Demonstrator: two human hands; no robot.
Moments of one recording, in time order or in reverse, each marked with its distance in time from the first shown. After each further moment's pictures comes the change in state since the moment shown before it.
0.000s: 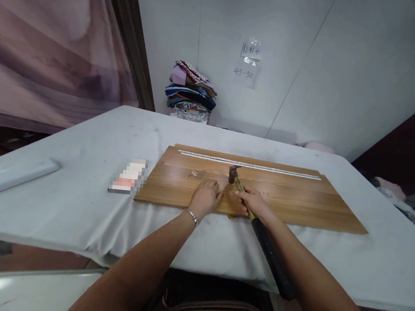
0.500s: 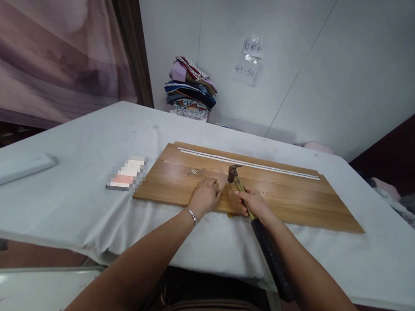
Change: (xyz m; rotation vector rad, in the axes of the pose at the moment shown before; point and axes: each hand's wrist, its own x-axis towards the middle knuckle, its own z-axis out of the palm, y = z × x) left_hand -0.001 0.005 -0.005 0.004 -0.026 -0.006; right_hand -0.004 0.001 0.000 0.019 -0.009 -0.031
